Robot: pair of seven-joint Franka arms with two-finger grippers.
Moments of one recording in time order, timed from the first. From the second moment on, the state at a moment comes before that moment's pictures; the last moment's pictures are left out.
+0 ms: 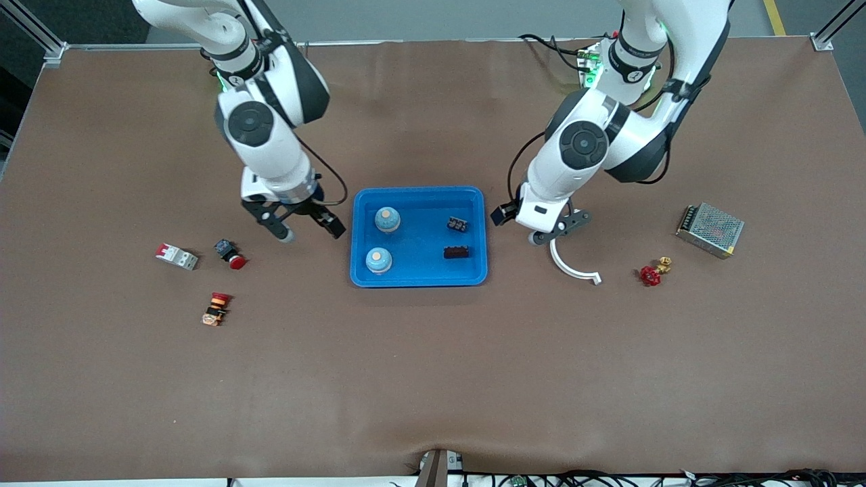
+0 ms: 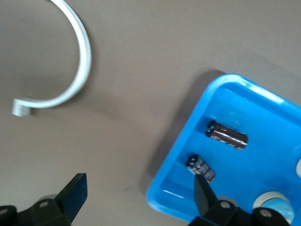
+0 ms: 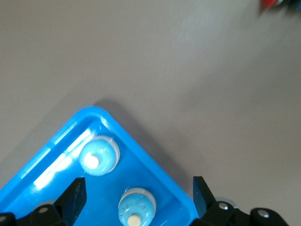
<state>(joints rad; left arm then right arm) -0.13 0.32 -0.50 -2.00 -0.03 2.25 -1.09 0.54 0.18 0.02 -2.17 0.02 2.43 1.29</state>
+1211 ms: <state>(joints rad) -0.32 0.65 -0.50 -1.82 0.23 2.35 -1.72 0.71 0.44 0.02 -2.13 0.08 2.64 1.45</state>
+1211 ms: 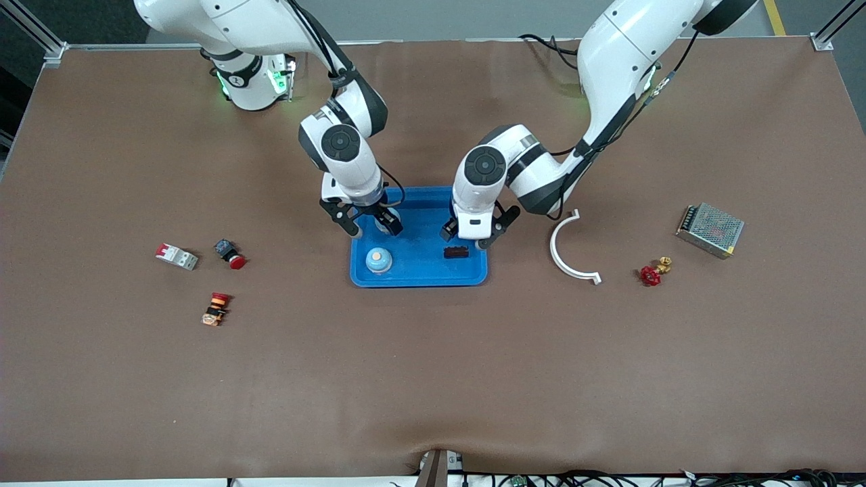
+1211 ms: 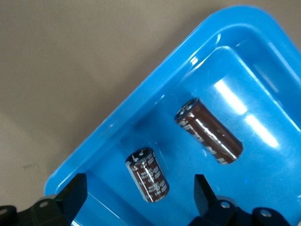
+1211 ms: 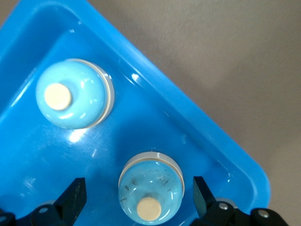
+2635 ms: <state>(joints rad) -0.33 0.73 -0.48 -1.74 0.23 2.36 -1.77 0.63 0.44 -0.01 -1.75 0.14 1.90 1.18</state>
